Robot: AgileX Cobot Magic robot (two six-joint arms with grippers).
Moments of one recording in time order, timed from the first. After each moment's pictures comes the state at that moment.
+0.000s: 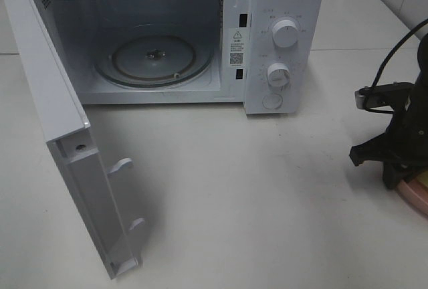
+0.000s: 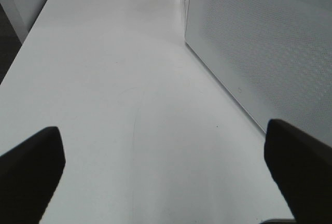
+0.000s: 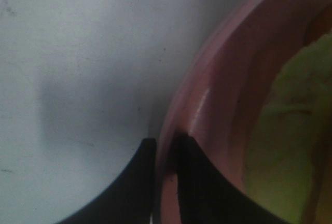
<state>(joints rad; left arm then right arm) 0.00 0.00 -0.51 -0.01 1.07 -0.03 0.06 1.86 -0.91 -0.14 0.61 0.07</state>
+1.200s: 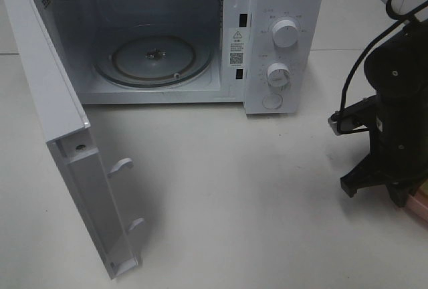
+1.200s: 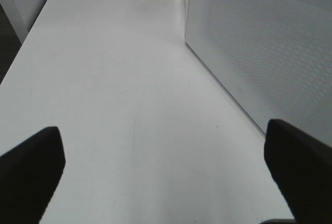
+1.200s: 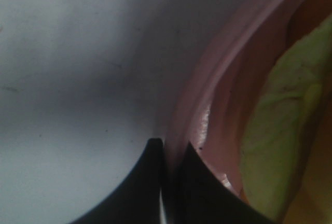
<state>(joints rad) 0.00 0.00 -0.51 -0.01 1.07 -0.03 0.30 1.86 -0.91 -0.39 0.84 0.29</state>
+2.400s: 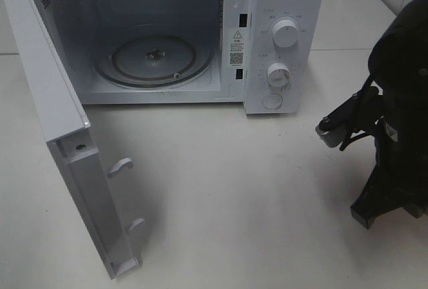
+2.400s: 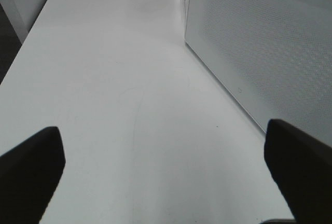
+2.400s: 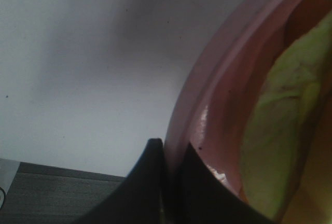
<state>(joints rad) 0.00 0.00 -0.51 -0.01 1.07 -0.03 0.58 1.56 -0.81 -0.40 1.05 0.29</state>
